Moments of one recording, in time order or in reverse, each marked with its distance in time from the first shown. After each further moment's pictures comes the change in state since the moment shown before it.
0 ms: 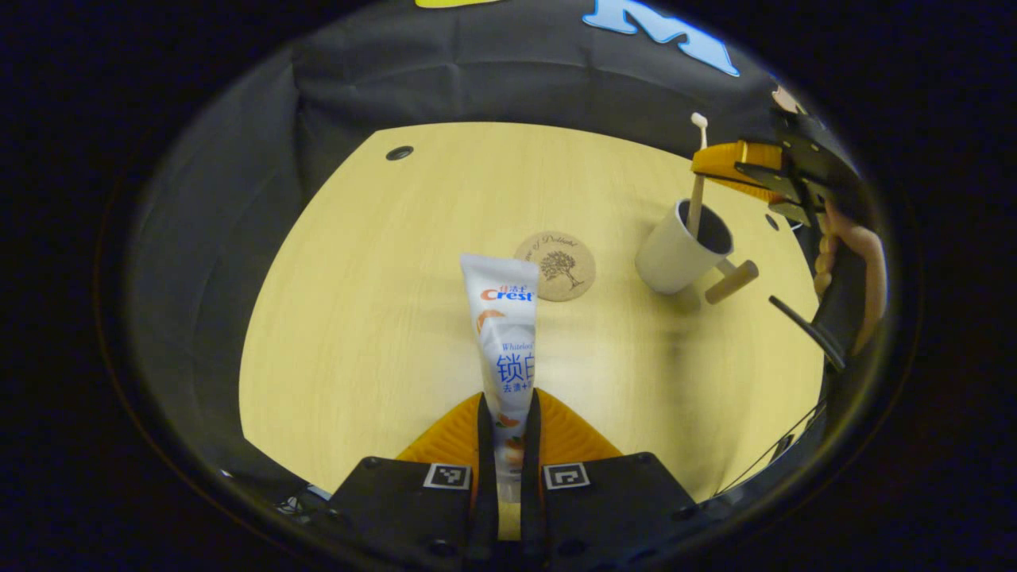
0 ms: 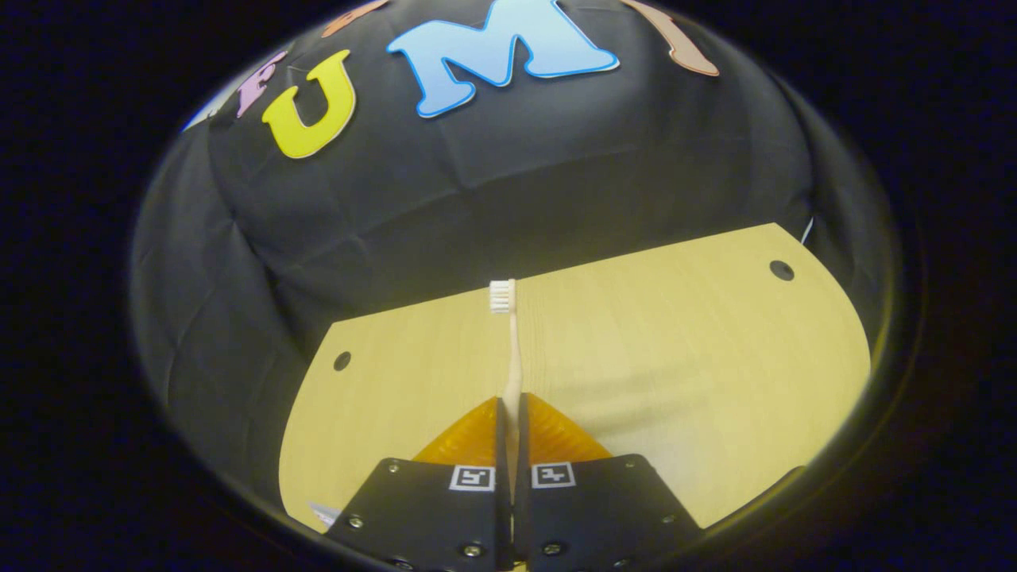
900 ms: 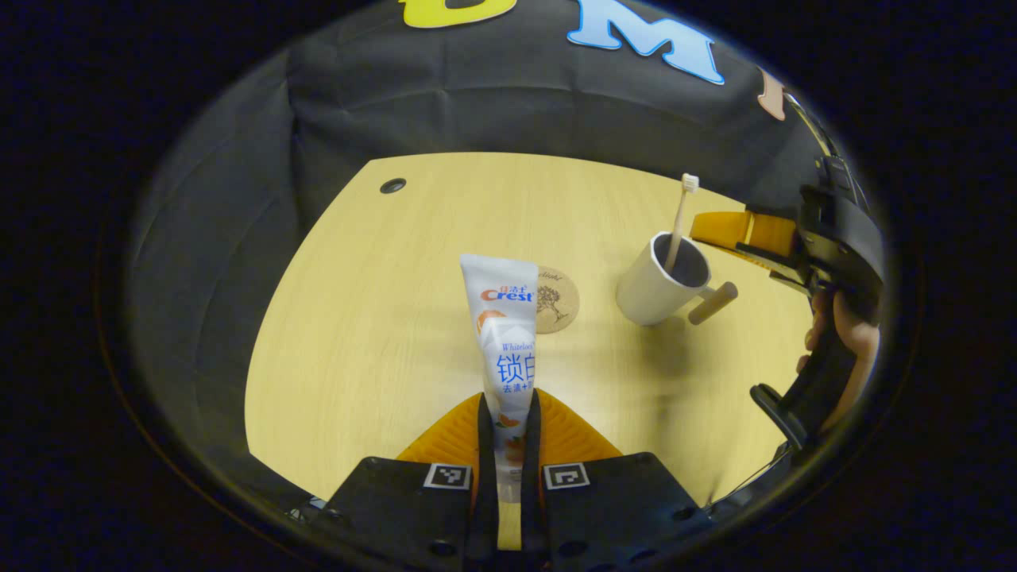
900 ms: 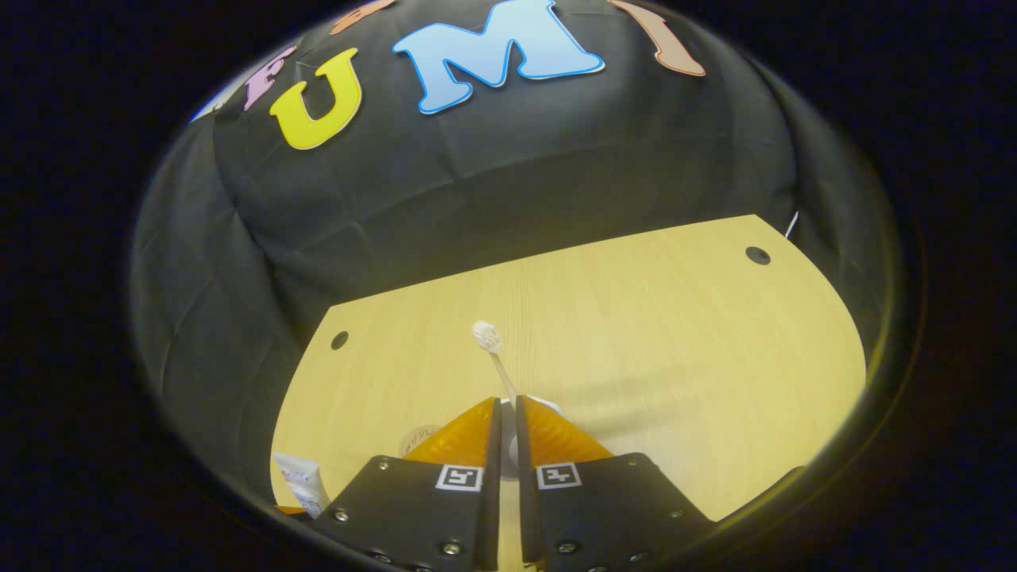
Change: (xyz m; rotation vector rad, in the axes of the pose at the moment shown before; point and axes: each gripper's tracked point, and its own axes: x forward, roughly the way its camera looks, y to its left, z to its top) left arm 0.014 -0.008 0.081 0.035 -0.106 -0.033; right arm -0.048 -0.013 -0.031 -0.006 0.012 -0.019
